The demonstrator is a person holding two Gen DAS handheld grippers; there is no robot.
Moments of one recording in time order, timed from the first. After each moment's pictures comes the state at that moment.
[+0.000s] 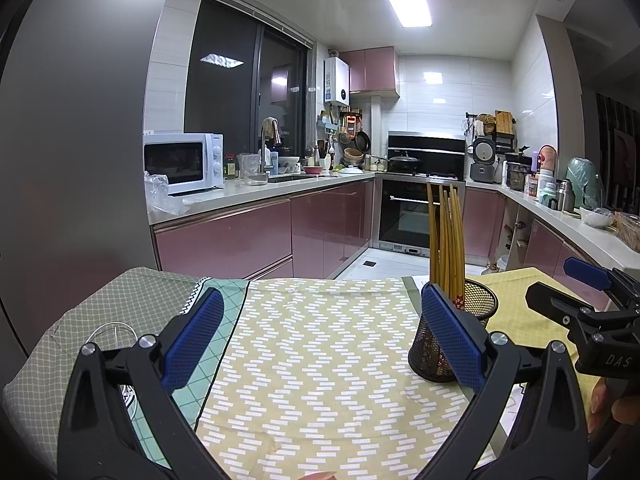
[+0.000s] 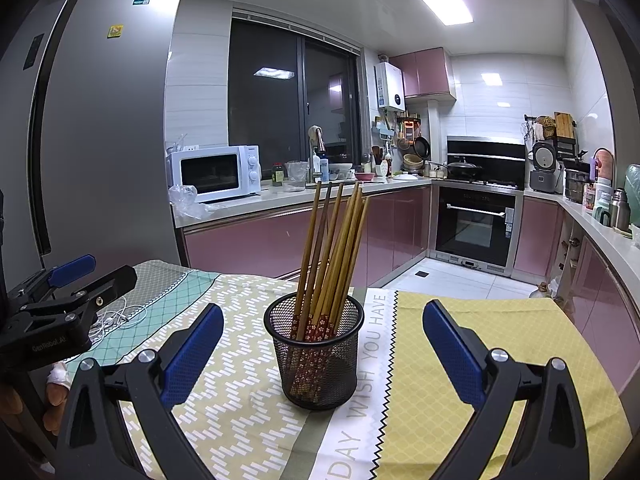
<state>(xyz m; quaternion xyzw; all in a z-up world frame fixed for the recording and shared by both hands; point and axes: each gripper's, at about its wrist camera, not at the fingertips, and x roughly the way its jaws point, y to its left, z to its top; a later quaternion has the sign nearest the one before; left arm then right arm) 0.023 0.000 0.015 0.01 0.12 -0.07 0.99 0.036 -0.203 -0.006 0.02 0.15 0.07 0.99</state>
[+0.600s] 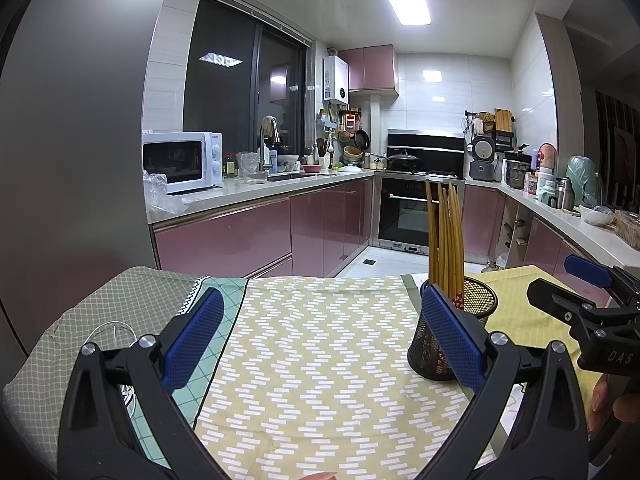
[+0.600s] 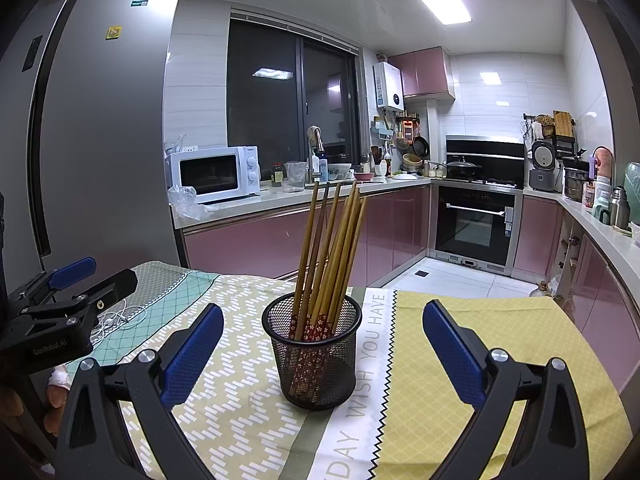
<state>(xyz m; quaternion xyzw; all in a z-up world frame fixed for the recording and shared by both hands) 0.022 -0.002 0.014 0.01 0.13 -0.07 0.99 0.034 -0.205 -0.006 0.02 0.15 0.07 0.99</state>
